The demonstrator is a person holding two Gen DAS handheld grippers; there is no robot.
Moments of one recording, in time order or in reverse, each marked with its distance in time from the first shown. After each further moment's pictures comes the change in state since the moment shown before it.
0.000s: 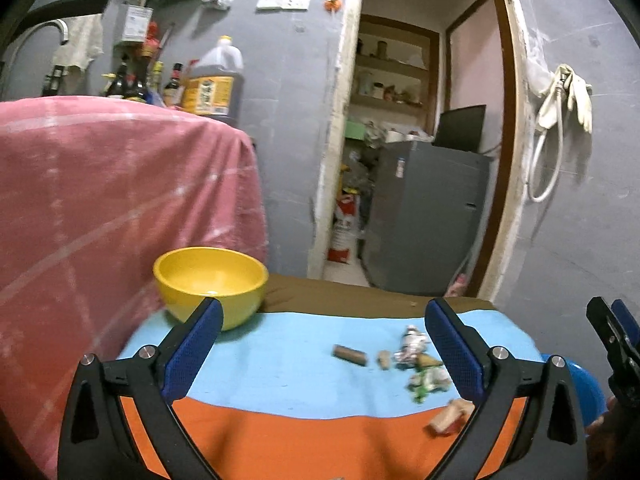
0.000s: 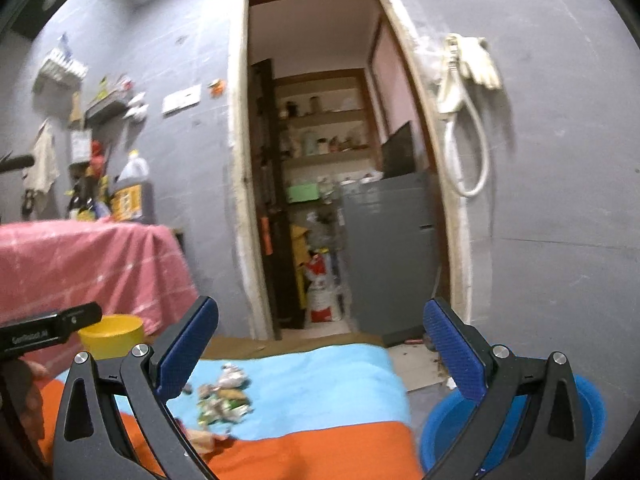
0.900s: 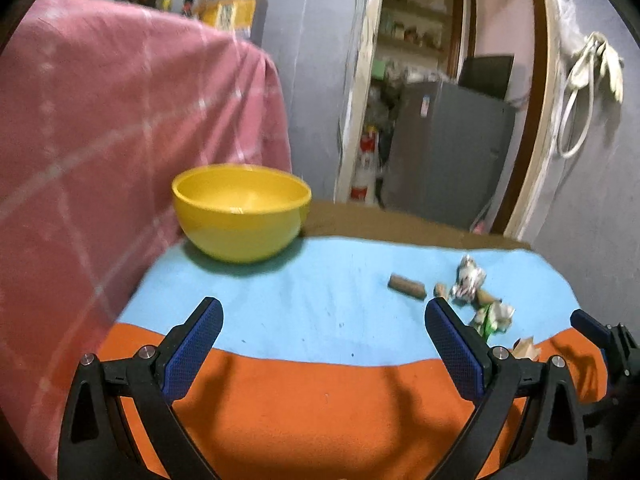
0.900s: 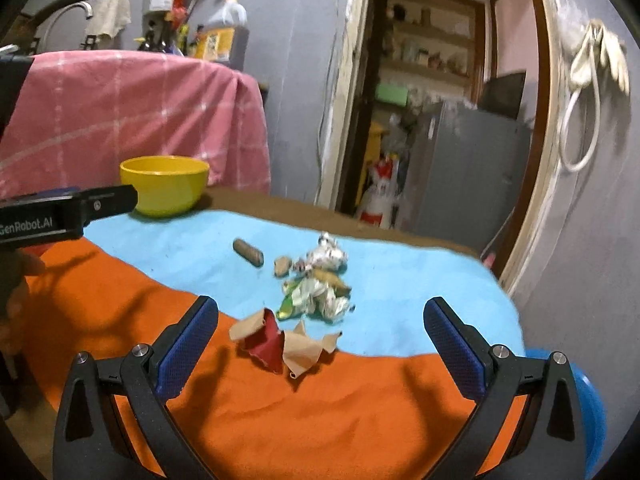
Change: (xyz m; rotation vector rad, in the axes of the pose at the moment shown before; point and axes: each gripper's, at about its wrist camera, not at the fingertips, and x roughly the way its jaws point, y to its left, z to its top) left arm 0.046 0.036 -0.033 -0.021 0.281 0.034; right arm 0.054 0.080 -0.068 -0.266 0.450 0.166
